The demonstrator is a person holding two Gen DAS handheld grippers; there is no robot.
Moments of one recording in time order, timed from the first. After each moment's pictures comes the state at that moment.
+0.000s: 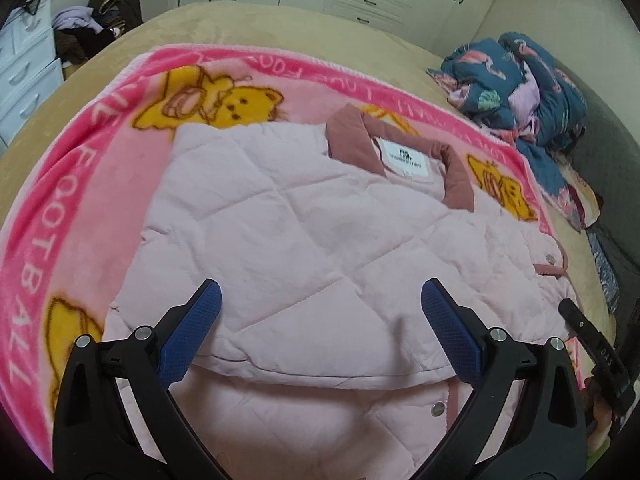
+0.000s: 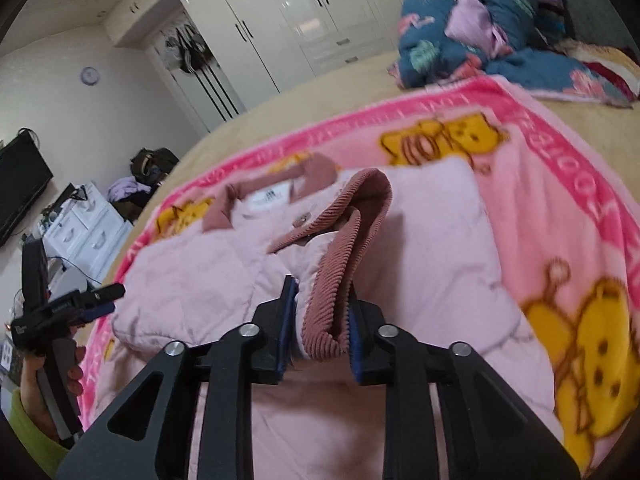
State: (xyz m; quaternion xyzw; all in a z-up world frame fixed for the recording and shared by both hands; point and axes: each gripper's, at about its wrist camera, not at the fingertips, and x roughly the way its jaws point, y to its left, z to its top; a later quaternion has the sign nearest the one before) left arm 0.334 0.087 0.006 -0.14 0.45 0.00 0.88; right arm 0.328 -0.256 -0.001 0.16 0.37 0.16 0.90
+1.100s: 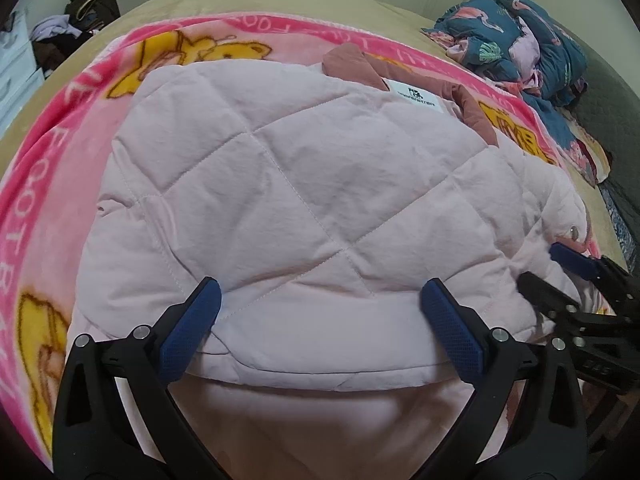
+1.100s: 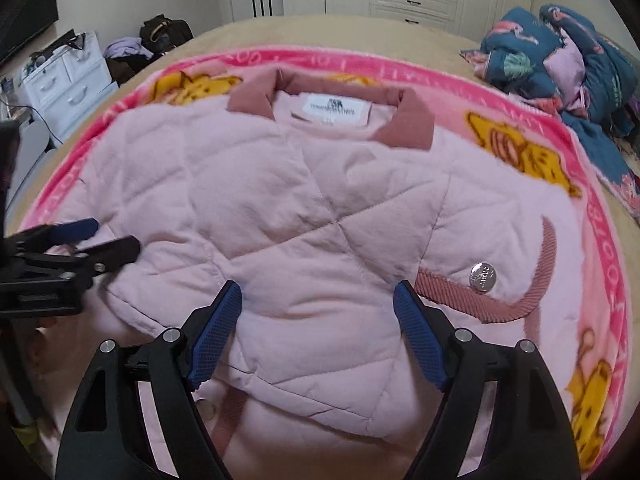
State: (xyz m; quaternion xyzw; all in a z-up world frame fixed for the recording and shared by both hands) left arm 0.337 0.076 -0.052 -0.09 0.49 -0.01 0.87; right arm 0.361 -0.112 -0.038 -0.08 0.45 0.18 0.87
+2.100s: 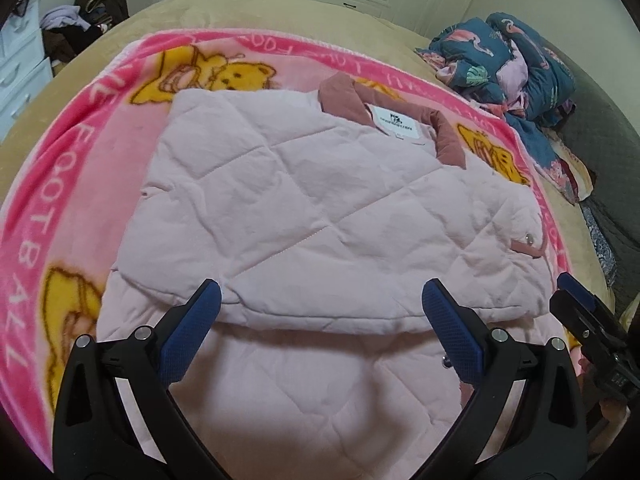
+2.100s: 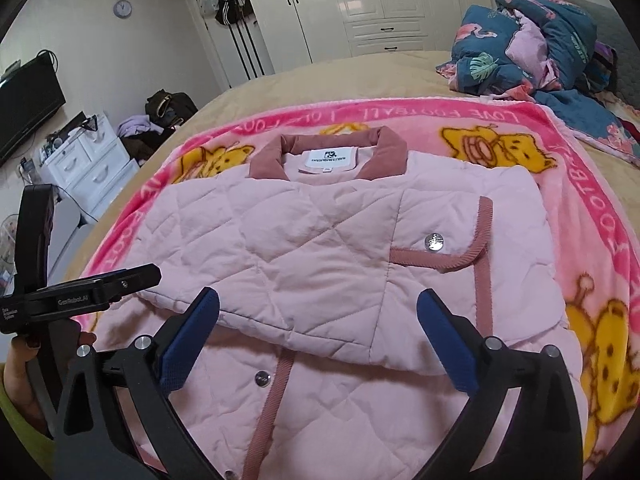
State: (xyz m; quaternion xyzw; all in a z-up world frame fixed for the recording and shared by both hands) left arm 0.300 0.083 -0.004 -0.13 0.47 -0.02 0.87; right arm 0.300 -0.159 0.018 0.05 0.39 0.20 0.90
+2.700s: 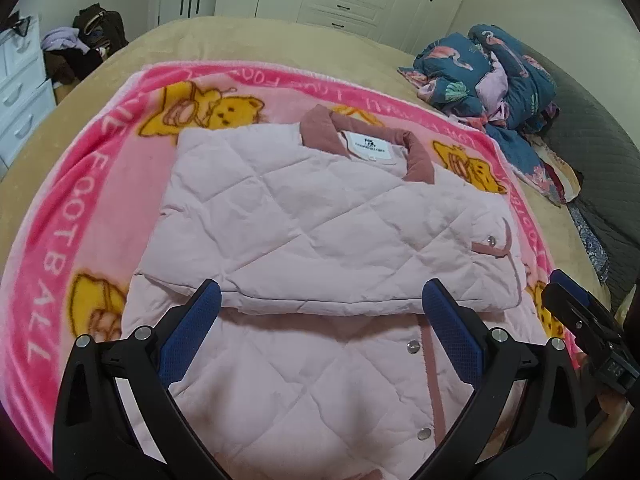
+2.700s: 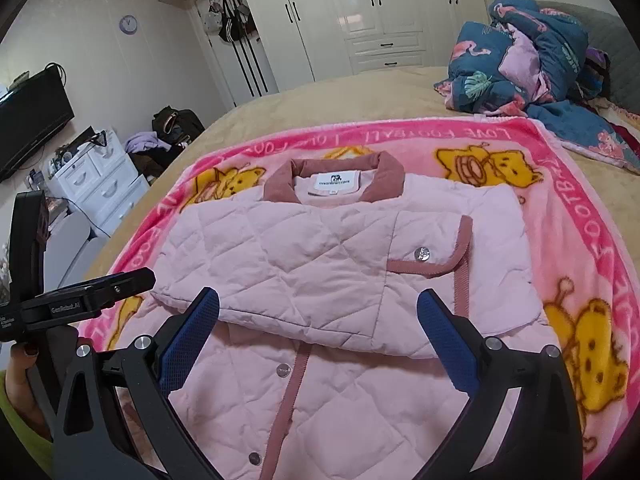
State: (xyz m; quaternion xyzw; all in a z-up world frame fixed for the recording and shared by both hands) left arm 0.269 0.070 0.041 -0.12 0.43 -0.03 0.89; right arm 0.269 -0.171 0.056 0.06 0.36 0.20 0.91
